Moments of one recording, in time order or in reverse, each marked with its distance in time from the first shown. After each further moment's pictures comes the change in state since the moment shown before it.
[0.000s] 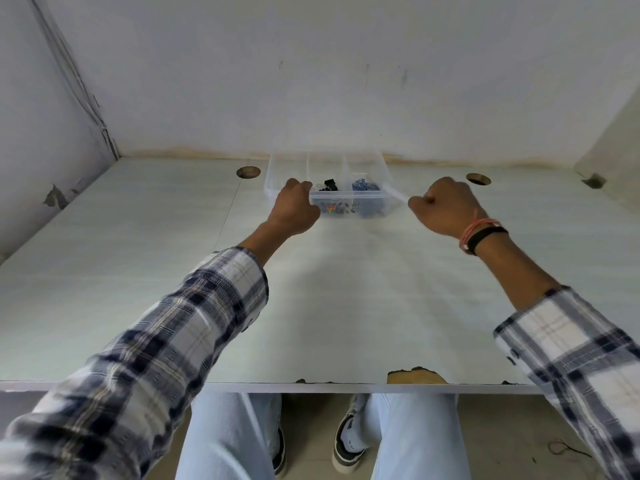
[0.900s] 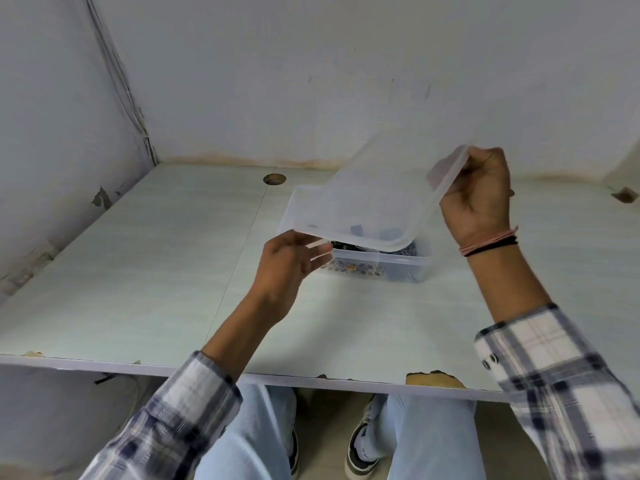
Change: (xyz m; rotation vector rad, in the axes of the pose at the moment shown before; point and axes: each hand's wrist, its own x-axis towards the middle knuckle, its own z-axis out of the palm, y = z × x) left_hand -0.139 -0.015 -0.025 -1.307 0.002 -0.246; right_hand -0.006 -0.044 -0.012 2.239 -0.114 0.015
